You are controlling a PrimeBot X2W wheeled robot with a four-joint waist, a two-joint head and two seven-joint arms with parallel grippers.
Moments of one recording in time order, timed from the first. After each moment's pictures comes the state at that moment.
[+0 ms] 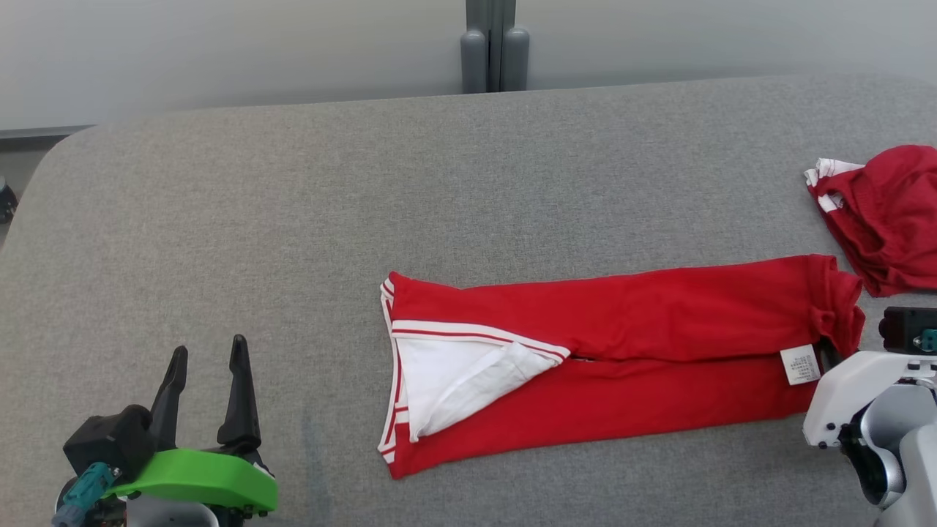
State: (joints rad) left arm 0.03 0.22 -0.16 -0.02 -0.52 0.11 -0.10; right arm -0.20 -0.26 -0.12 0.44 0.23 0.13 0.18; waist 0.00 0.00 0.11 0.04
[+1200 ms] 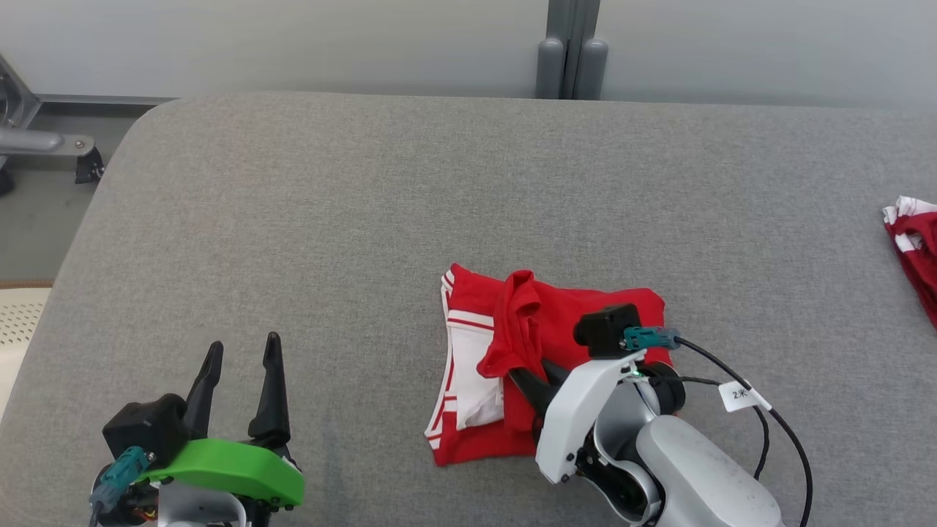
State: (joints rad) left arm -0.02 0.21 -0.22 0.04 -0.53 0.10 -0.10; right arm -0.35 -0.05 0.54 0.39 0.57 0.13 0.14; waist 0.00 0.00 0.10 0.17
